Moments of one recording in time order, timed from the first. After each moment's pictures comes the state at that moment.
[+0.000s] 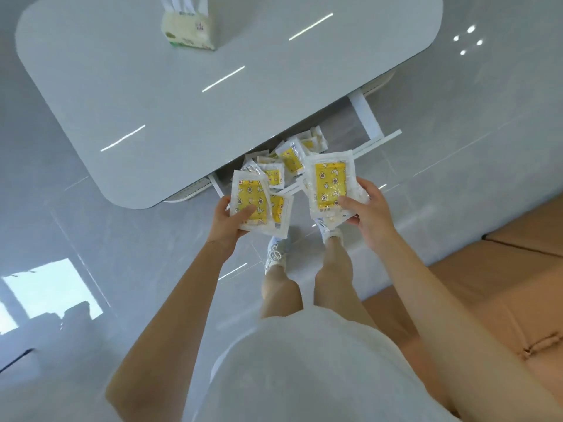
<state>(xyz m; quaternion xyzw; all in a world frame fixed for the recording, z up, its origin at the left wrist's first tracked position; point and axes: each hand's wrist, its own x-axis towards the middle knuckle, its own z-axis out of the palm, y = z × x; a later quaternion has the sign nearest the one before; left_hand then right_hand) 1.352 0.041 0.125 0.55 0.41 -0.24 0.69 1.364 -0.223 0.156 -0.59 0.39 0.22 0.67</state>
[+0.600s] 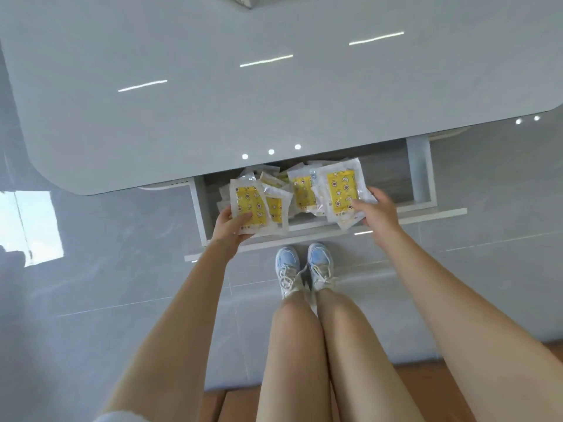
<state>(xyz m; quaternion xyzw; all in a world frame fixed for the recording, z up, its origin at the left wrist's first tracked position) 1.428 0.012 -0.111 0.43 0.56 -0.16 0.68 1.542 -0.247 -0.100 -0.73 0.32 0.34 0.50</state>
